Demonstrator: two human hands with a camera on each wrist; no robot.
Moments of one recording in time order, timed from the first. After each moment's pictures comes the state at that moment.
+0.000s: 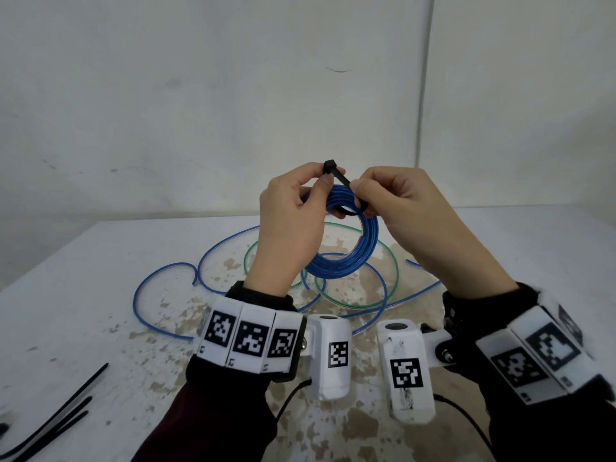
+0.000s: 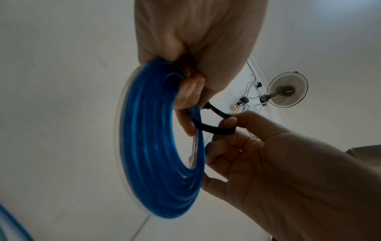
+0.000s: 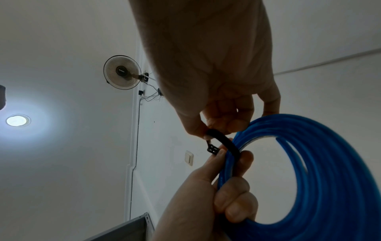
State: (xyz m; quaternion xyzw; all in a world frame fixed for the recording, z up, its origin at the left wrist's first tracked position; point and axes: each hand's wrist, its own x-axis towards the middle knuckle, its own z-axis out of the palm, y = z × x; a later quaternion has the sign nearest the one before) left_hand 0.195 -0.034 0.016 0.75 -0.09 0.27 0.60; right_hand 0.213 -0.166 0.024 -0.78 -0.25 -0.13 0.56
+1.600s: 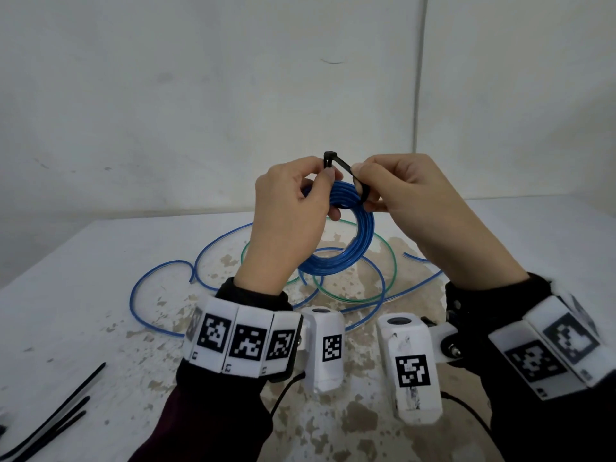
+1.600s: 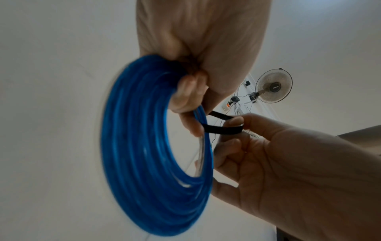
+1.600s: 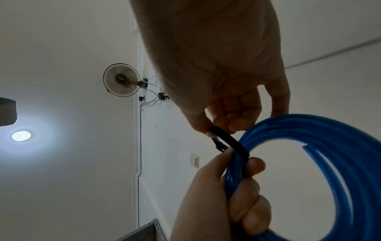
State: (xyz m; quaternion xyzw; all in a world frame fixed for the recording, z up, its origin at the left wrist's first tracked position) left_hand 0.192 -0.034 0.021 0.79 -0.11 0.30 0.52; right_hand 0.210 -0.168 0.029 -0.75 -0.24 -0.11 0.61
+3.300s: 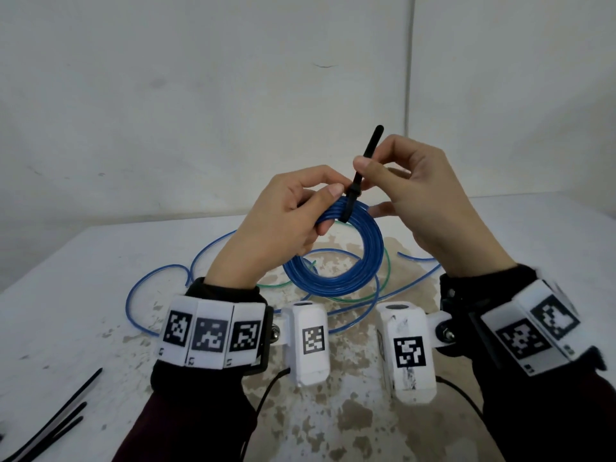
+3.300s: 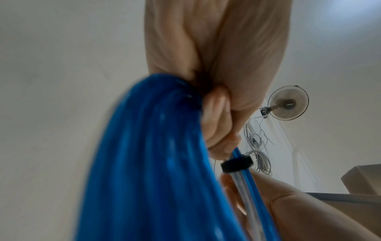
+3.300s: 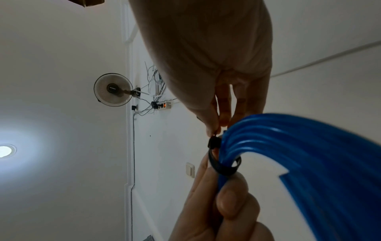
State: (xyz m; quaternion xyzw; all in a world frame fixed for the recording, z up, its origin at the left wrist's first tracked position) left_hand 0.183 -0.020 0.027 0.79 -0.20 0.08 0.57; right_hand 0.214 -0.180 0.029 -0.70 -0.20 -0.15 0.66
